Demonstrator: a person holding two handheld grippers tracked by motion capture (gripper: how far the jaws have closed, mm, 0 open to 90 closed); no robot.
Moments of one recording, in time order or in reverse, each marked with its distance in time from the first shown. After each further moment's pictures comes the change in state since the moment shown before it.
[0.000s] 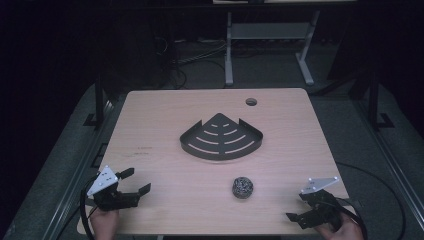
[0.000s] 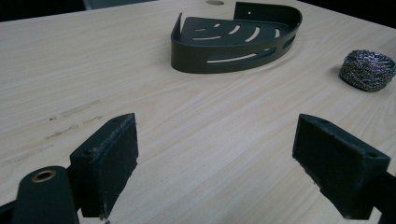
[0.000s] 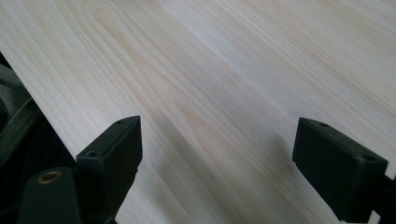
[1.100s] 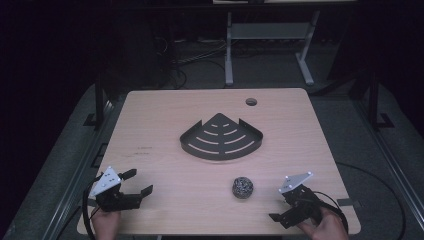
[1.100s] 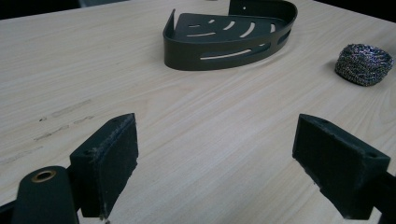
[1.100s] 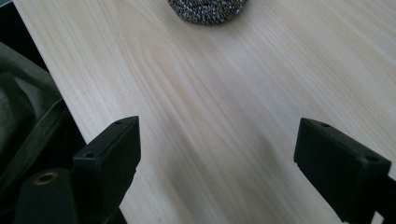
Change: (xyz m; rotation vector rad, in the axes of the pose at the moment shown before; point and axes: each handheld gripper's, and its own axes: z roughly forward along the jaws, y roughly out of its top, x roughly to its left) left arm -0.005 0.001 0.001 0.002 -0.009 0.017; right arm 0.030 0.043 0.016 0.048 0.068 -0.137
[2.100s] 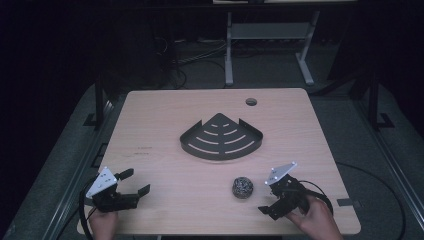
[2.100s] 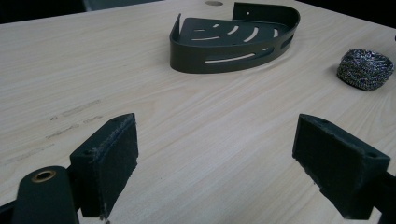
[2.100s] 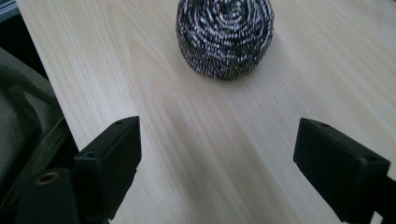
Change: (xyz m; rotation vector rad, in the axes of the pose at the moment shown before) left arm 0.004 -0.001 -0.006 -0.012 0.008 -0.011; right arm 0.003 0.039 0.005 0.014 0.010 -0.075
